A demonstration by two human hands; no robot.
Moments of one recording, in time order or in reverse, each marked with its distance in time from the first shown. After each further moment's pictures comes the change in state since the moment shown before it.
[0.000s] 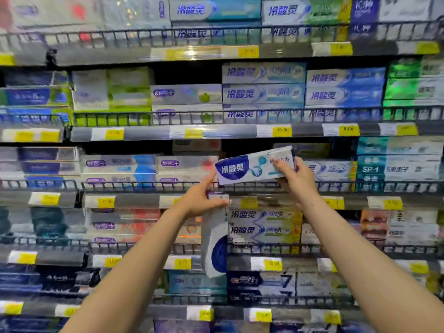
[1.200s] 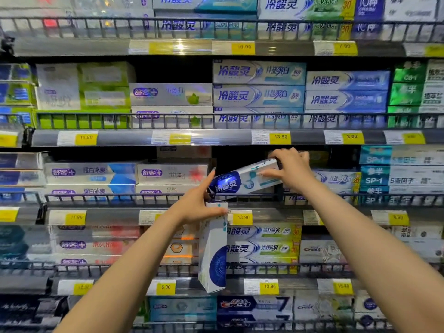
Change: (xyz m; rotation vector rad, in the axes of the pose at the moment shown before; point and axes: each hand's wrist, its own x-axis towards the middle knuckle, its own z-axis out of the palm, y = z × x) left_hand 0.061 -0.022 0.009 0.081 -0.048 0.090; right_hand 0.102 0.010 -0.007 -1.248 -0.147 -0.441
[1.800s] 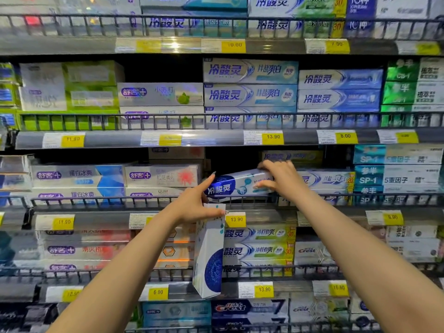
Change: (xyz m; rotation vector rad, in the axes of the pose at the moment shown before) left_hand 0.013 0.007 0.004 0.114 -0.027 0.009; right_hand -0.007 0.012 0.020 0.006 -0.156 -0.089
